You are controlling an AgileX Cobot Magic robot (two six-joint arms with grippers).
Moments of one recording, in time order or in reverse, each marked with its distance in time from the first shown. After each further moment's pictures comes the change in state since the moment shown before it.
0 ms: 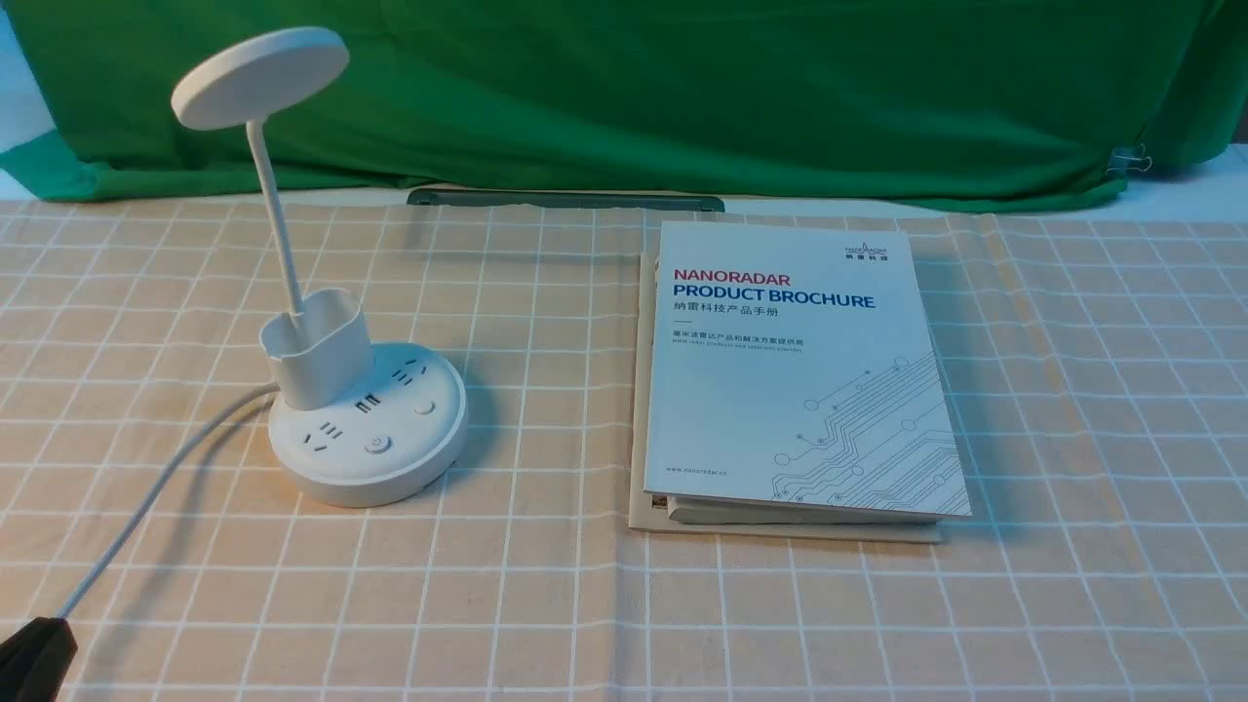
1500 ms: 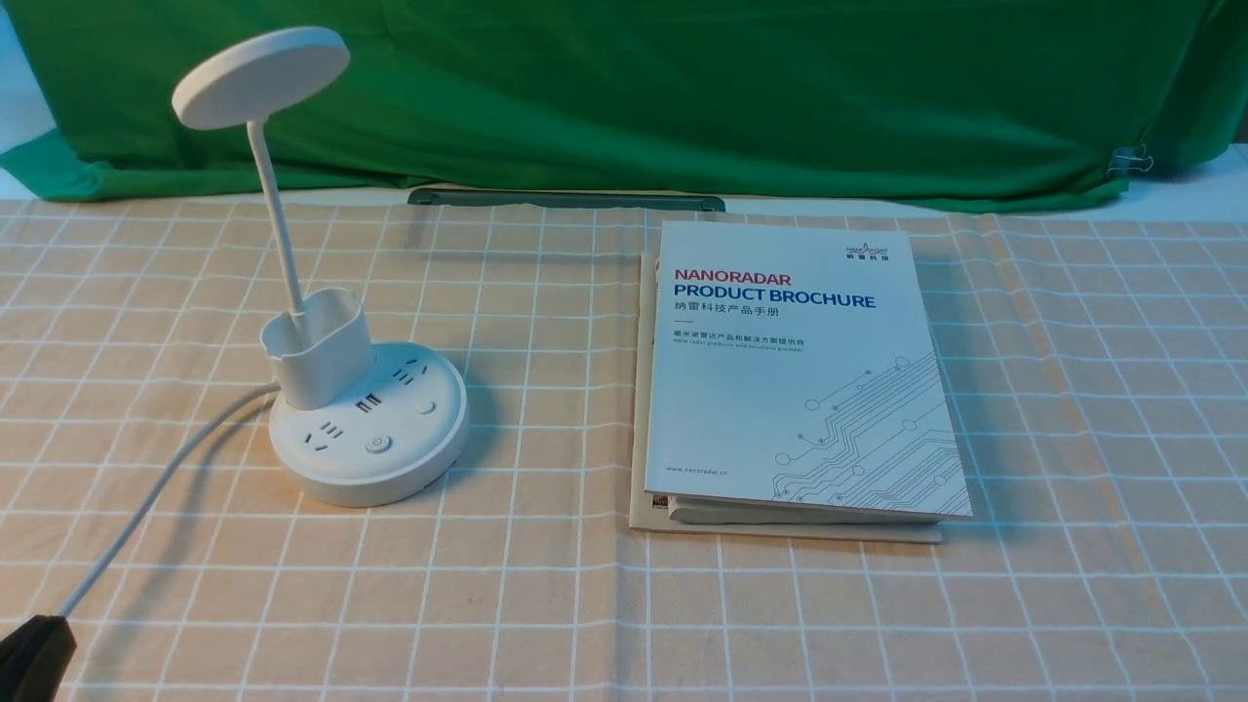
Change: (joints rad) right arm 0.000 0.000 0.000 0.000 0.001 0.000; left arm 0.000 0.000 0.000 0.000 -0.016 0.000
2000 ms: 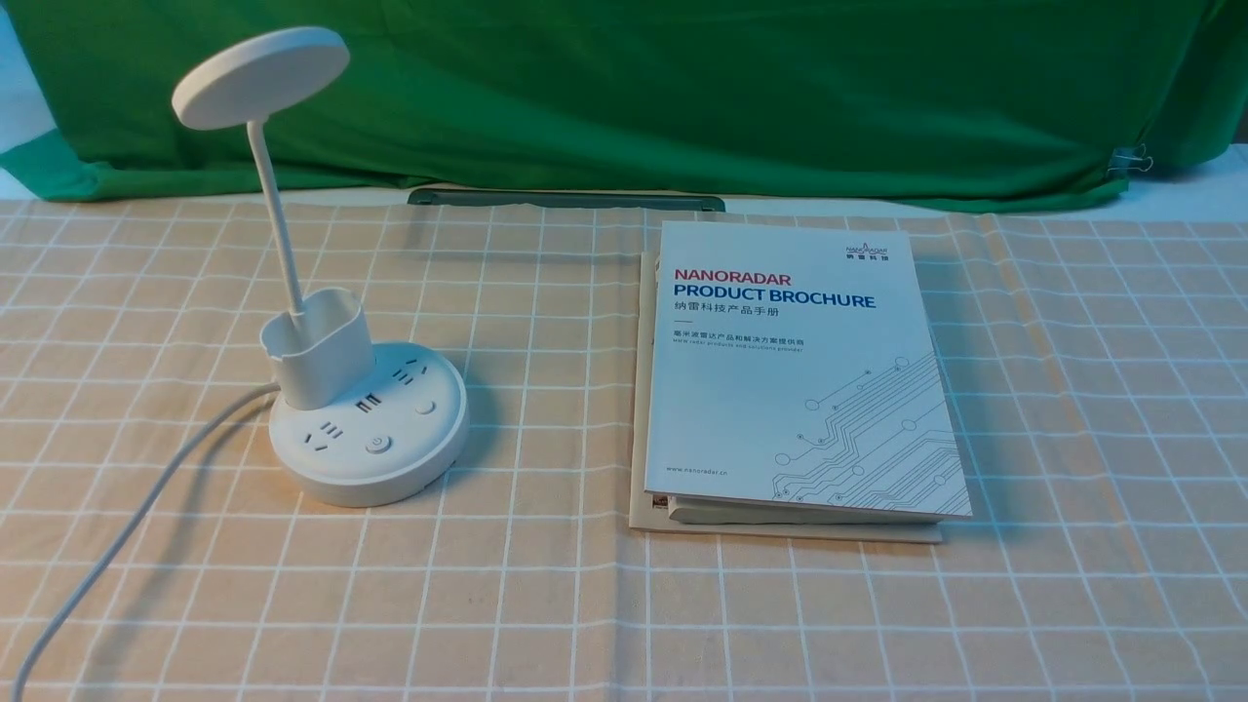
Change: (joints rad) right arm 0.000 0.000 0.000 0.000 -0.001 0.000; left arm 0.000 0.000 0.001 0.019 -0.867 0.000
